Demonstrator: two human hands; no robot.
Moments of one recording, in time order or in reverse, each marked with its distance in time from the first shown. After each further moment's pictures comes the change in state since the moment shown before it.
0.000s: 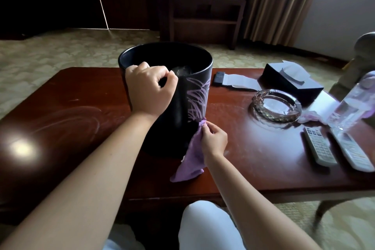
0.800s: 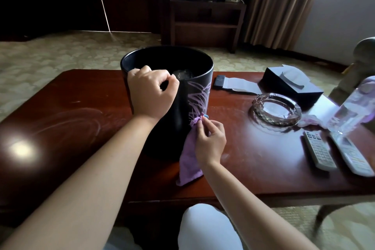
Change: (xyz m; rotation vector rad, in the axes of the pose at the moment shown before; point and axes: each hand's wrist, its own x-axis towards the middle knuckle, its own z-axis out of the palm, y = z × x) left_hand -0.001 -0.001 0.000 0.019 -0.008 0.005; right_hand -0.024 -0.019 0.002 -0.026 0.056 -0.315
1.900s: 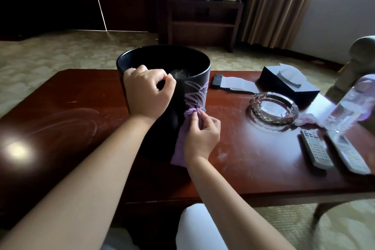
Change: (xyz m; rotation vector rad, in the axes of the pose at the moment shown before) left_hand 0.002 0.001 0.000 0.009 0.011 0.017; right_hand -0.012 -0.033 0.015 0.110 0.182 0.013
